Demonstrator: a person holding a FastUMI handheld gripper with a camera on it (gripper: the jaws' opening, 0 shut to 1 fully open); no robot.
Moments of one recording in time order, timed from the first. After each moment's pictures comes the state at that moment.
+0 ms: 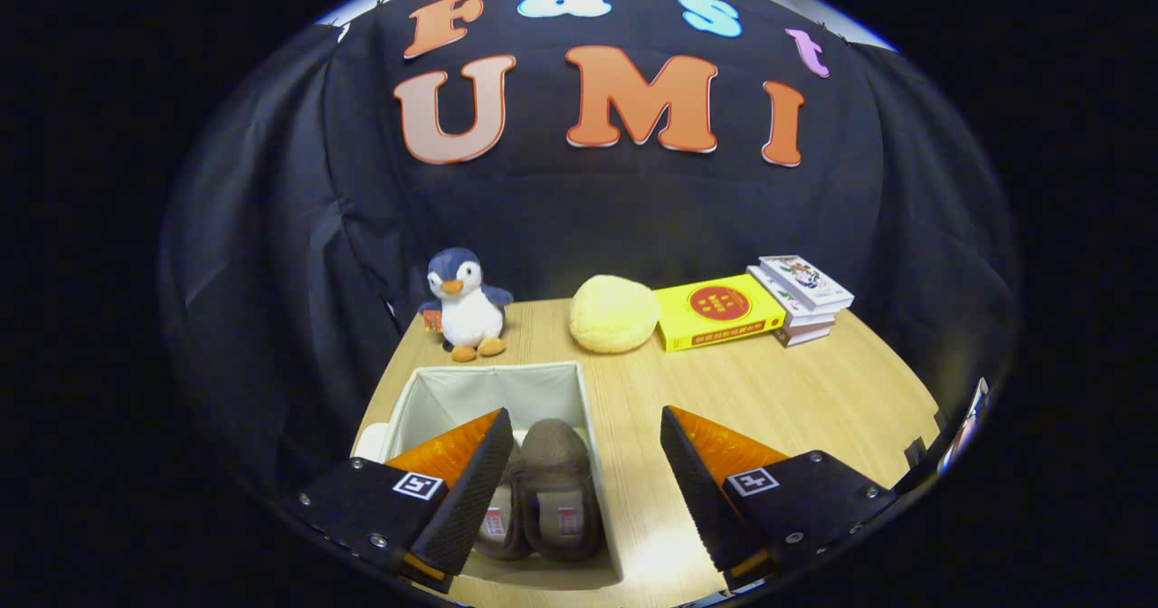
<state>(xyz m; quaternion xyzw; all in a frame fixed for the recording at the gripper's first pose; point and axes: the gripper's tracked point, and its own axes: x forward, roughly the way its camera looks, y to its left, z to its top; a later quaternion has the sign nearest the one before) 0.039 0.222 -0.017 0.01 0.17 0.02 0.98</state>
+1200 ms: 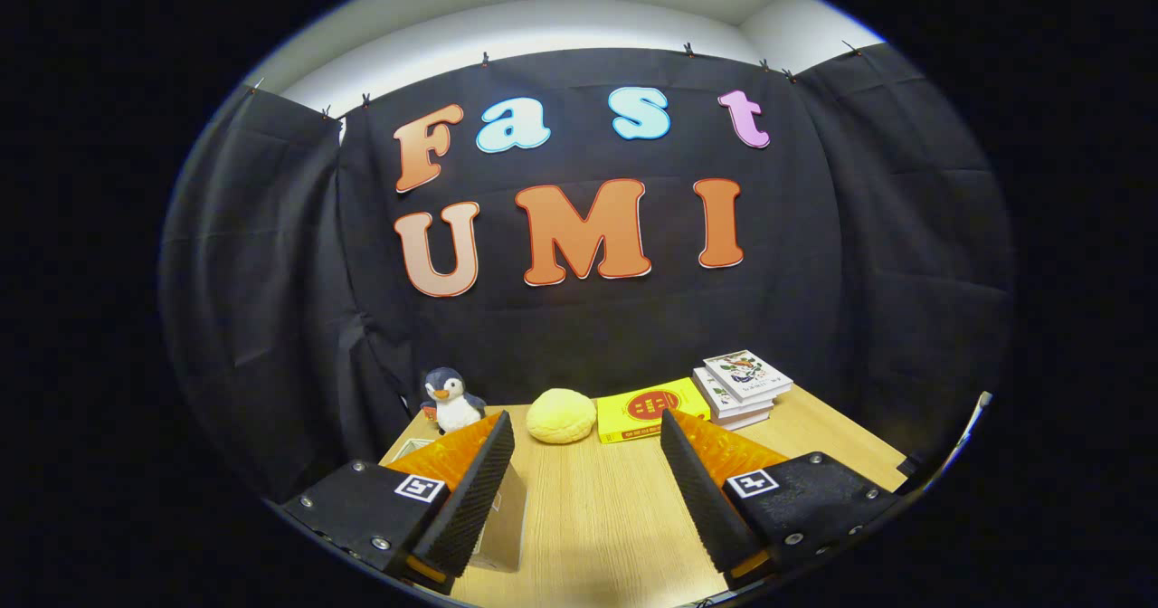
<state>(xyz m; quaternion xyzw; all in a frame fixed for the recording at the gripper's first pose) -0.042 0.049 0.095 0.05 0.02 0.06 1.00</state>
